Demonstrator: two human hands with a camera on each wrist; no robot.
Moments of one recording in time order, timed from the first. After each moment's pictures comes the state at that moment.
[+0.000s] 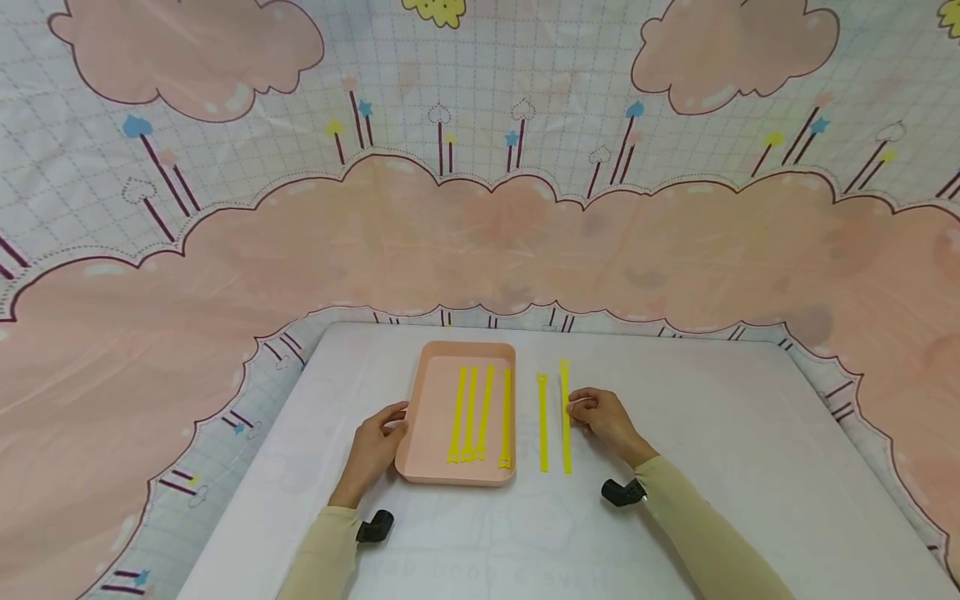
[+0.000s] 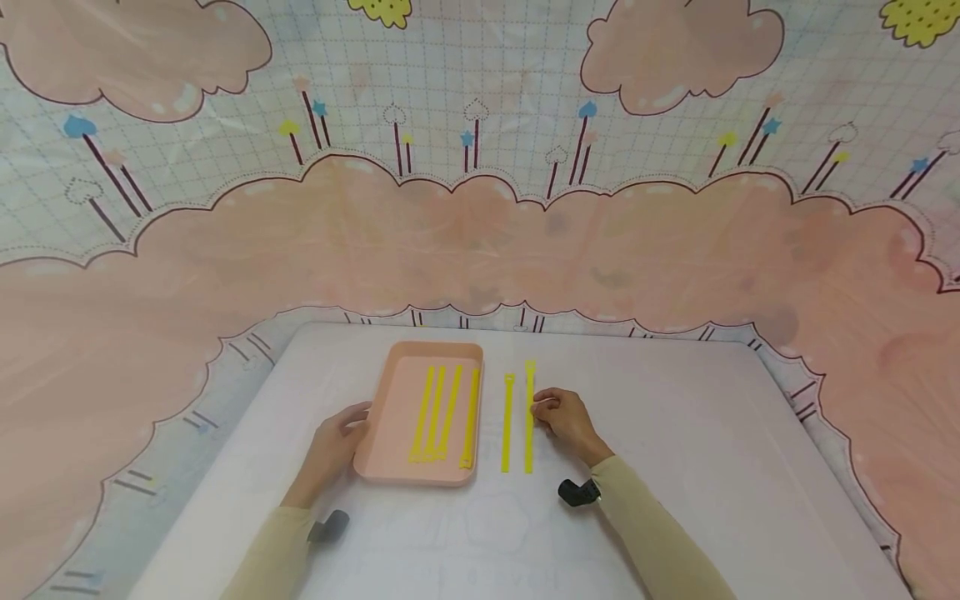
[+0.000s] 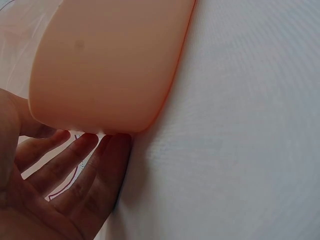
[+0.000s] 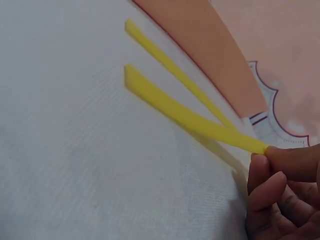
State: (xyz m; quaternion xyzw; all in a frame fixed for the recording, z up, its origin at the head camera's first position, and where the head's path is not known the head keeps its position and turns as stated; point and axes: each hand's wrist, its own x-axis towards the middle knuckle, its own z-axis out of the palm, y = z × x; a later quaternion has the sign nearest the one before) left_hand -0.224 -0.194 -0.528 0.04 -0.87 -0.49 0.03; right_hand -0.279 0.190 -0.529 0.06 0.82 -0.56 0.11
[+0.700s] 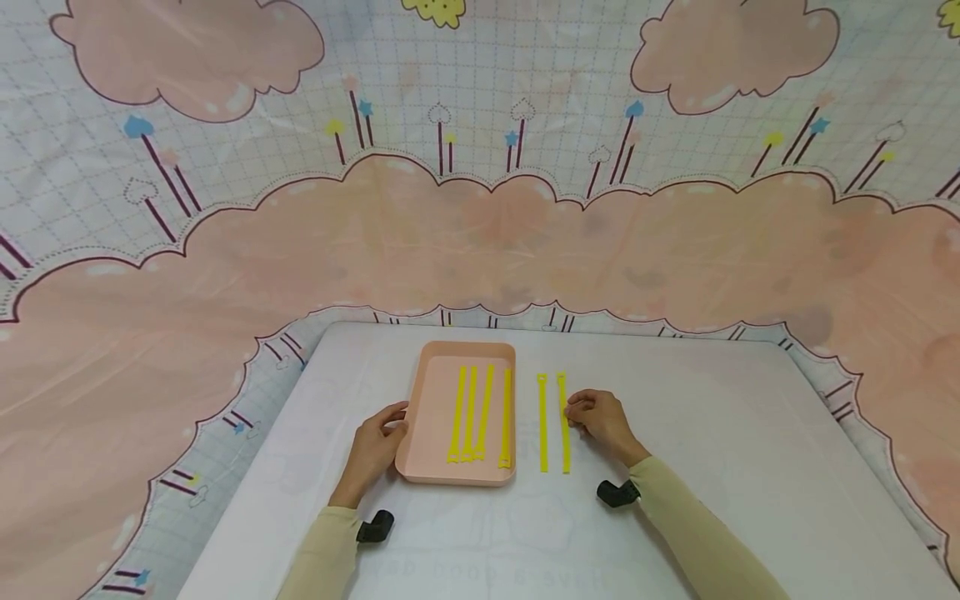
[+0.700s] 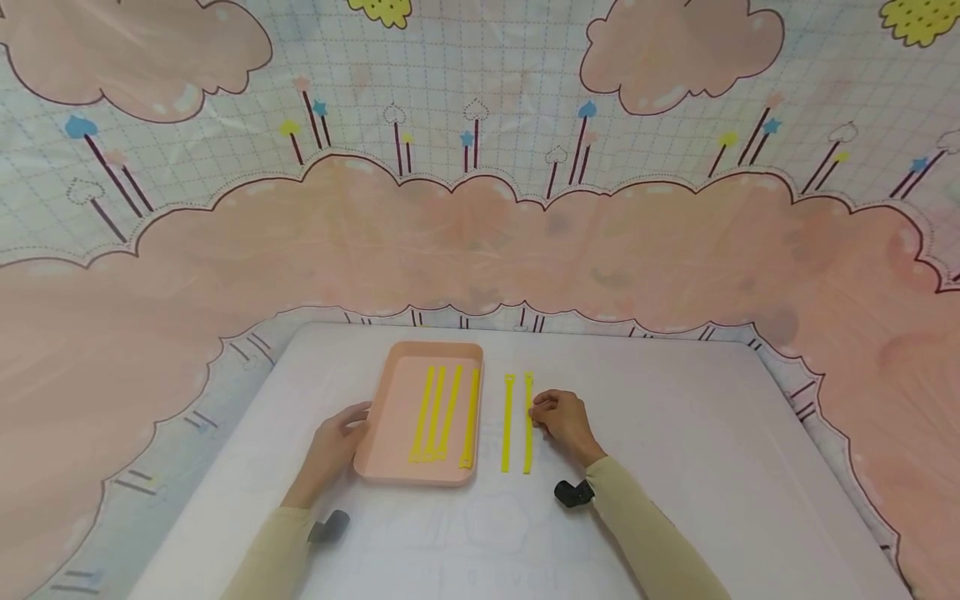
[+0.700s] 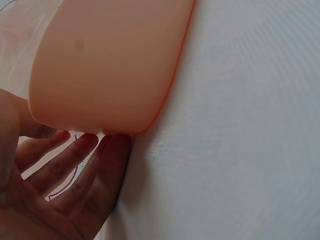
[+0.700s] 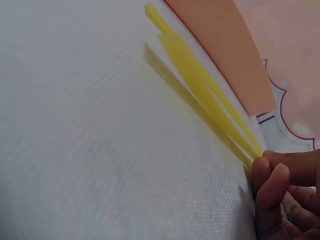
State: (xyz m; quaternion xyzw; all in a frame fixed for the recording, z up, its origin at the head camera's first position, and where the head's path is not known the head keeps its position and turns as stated) left_hand -0.223 -0.193 -0.528 0.04 -0.87 -0.49 0.03; right_hand -0.277 0.185 -0.533 0.06 0.84 -0.53 0.07
